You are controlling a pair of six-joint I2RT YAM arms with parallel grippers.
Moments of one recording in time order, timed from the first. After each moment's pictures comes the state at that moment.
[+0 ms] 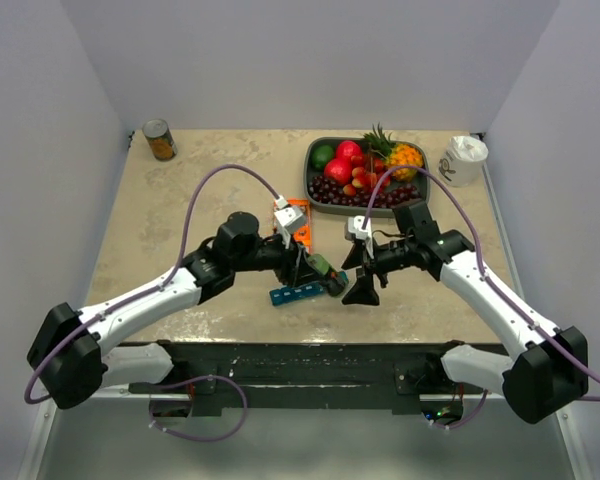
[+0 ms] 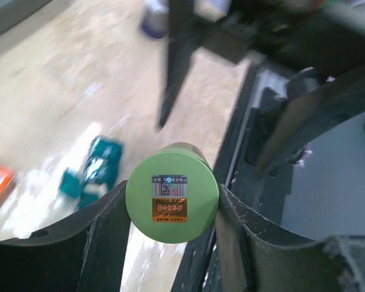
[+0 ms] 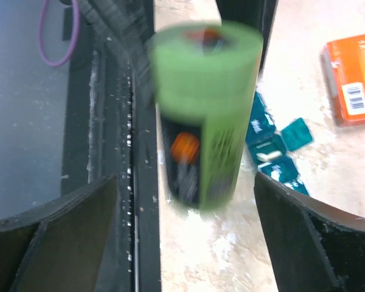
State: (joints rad) left arm -0.80 1.22 0.80 0.11 0.53 -0.26; right arm 0.43 1.16 0.90 -0.71 -0.97 -0.60
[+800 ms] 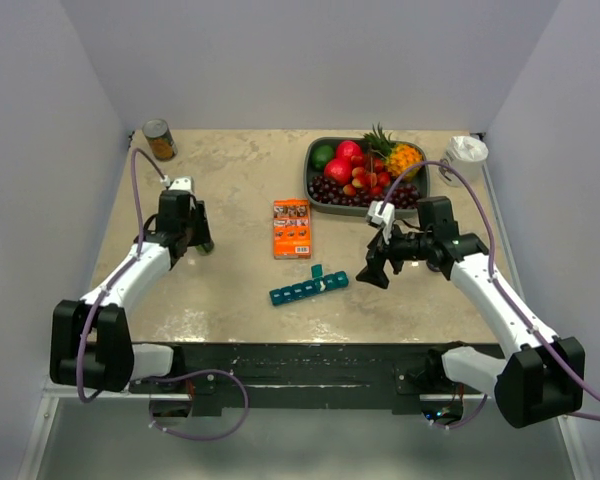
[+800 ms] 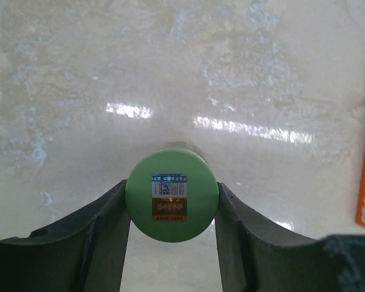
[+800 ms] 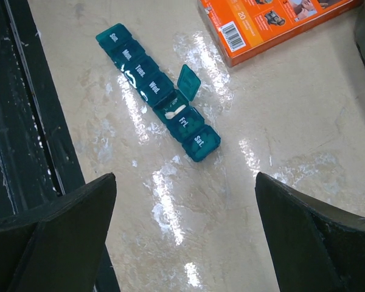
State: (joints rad) left arm -0.13 1.28 0.77 -0.24 -0.16 -0.23; right arm 0.24 1.13 0.85 -0.59 -0.79 -0.54
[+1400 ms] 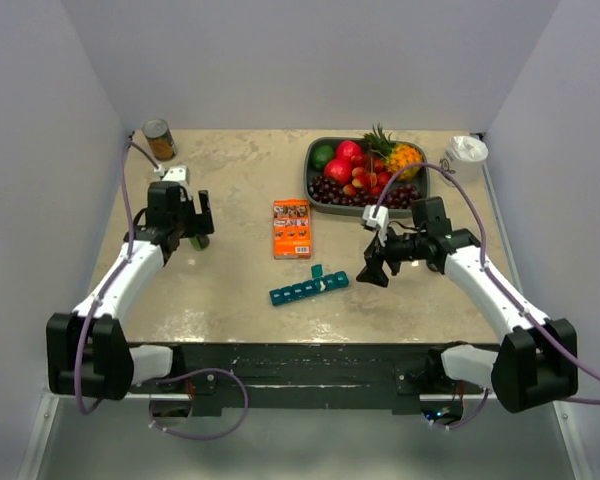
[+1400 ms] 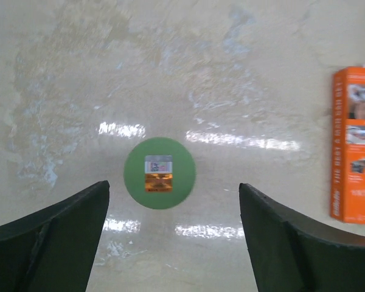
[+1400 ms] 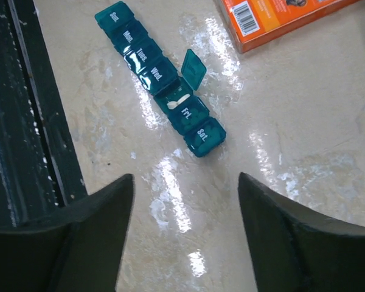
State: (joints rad) left arm -0.09 1.27 0.85 -0.27 -0.10 -0.18; right arm 0.25 1.19 0.84 -0.60 -0.81 -0.64
